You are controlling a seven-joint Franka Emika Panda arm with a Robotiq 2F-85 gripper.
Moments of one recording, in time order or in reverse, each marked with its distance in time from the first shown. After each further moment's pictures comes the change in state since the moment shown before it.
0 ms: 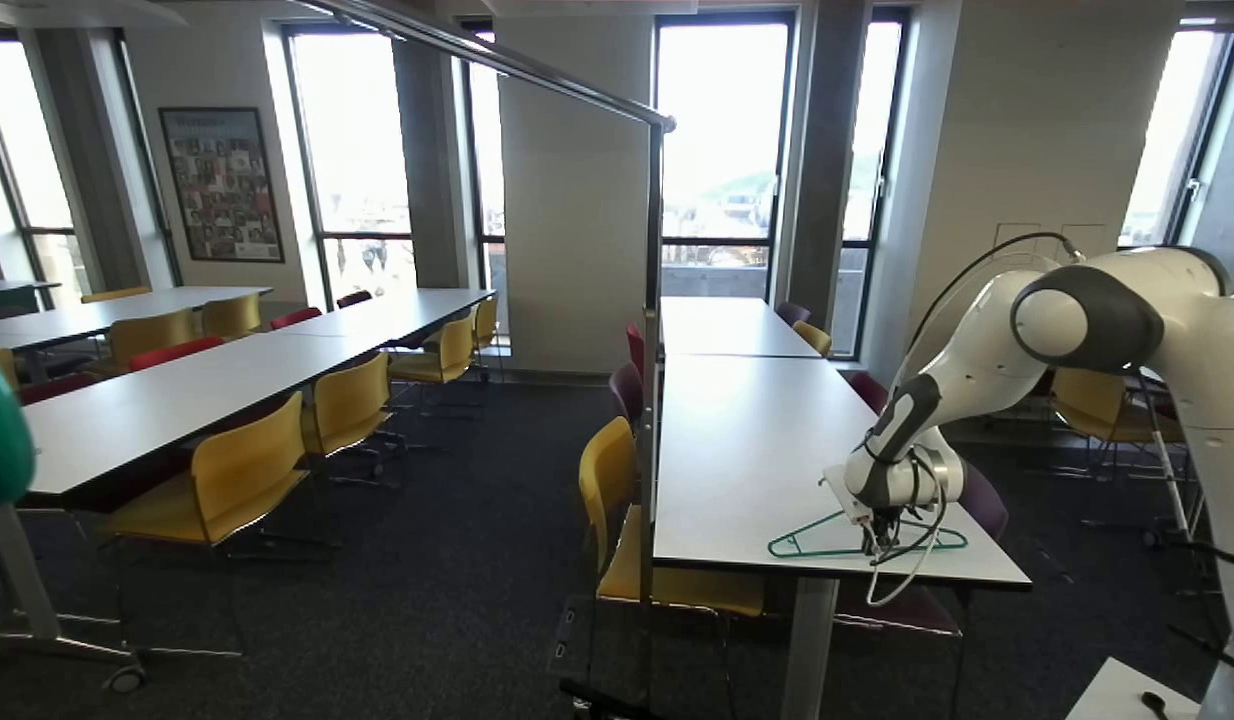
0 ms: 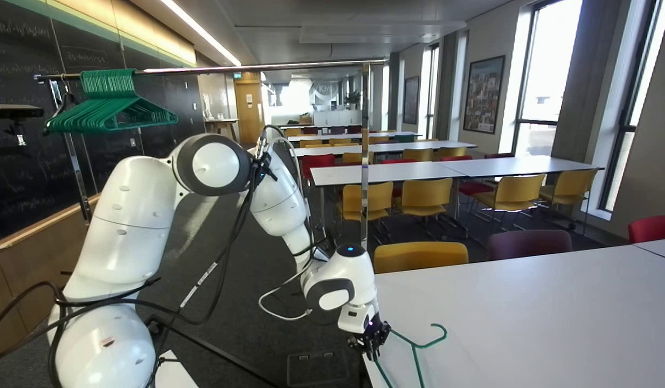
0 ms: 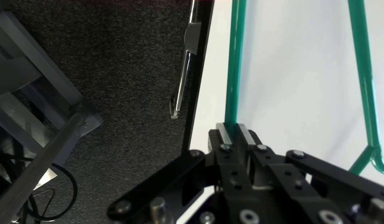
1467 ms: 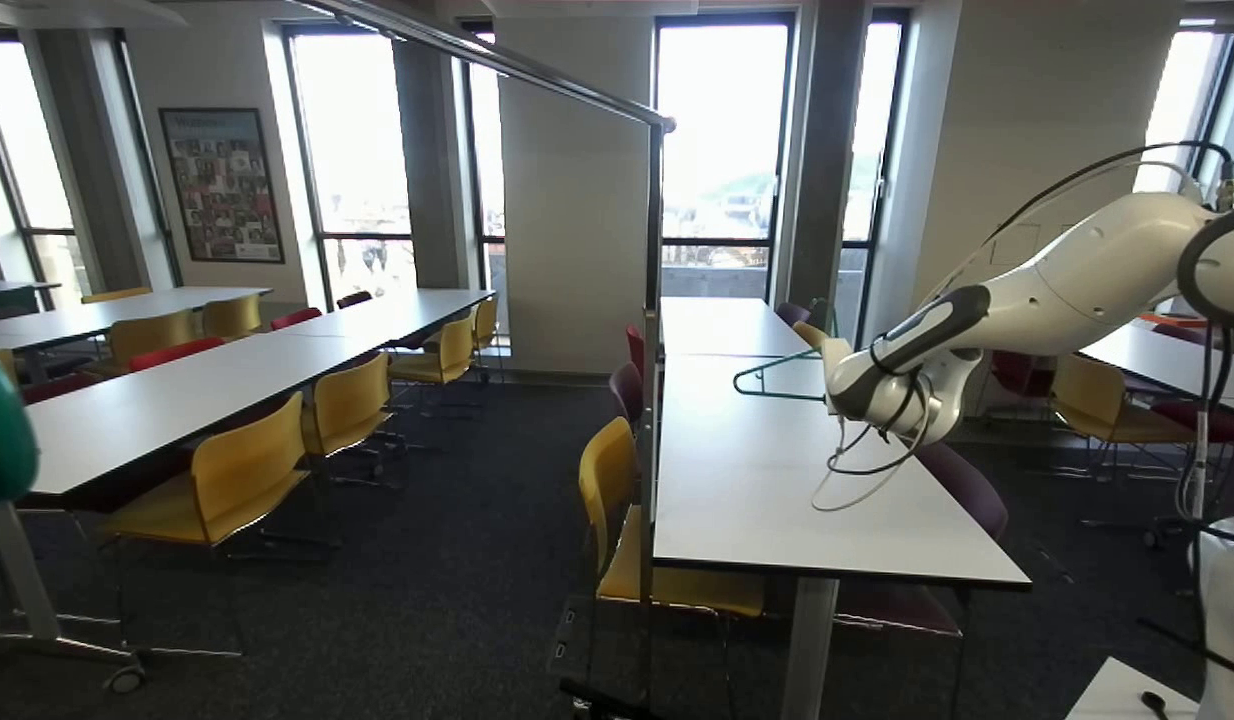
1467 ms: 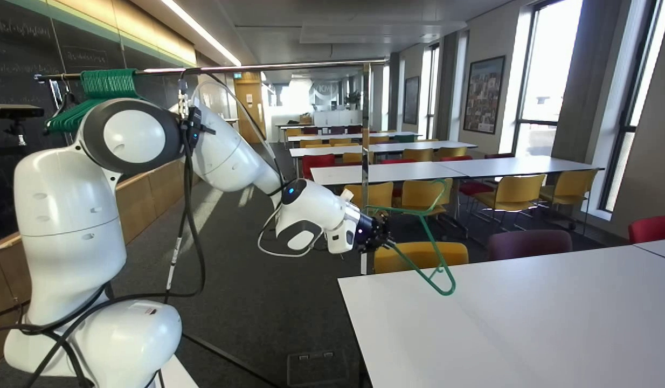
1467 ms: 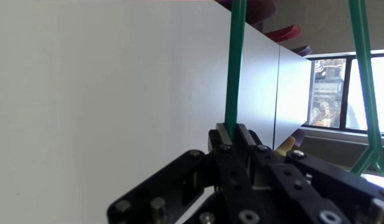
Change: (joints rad) arm 0.663 -0.381 -0.473 -0.073 0.382 0.518 -0.281
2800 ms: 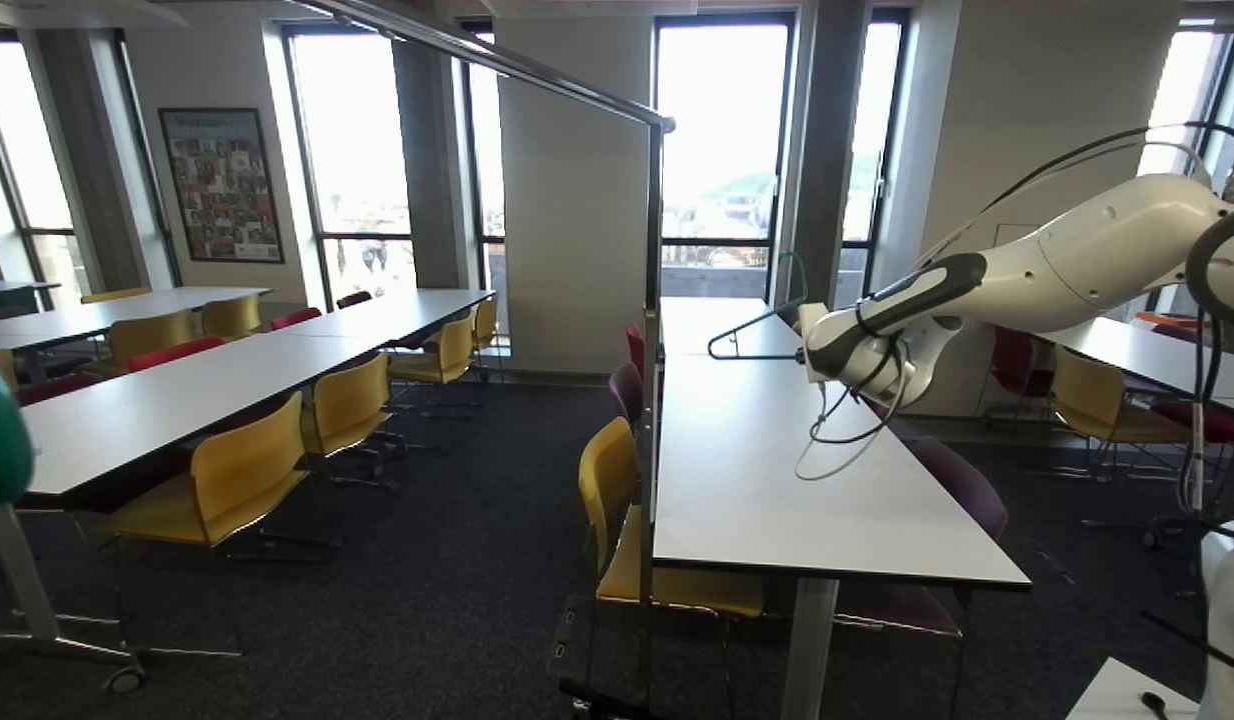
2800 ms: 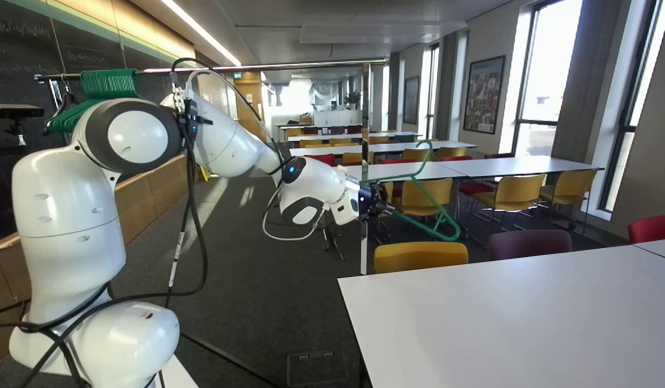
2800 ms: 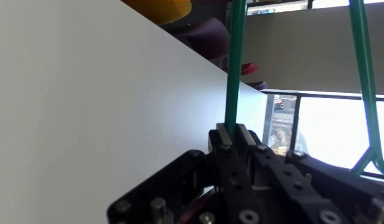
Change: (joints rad) arm -0.089 -0.008 0.148 0.159 0.052 -0.008 -0.198
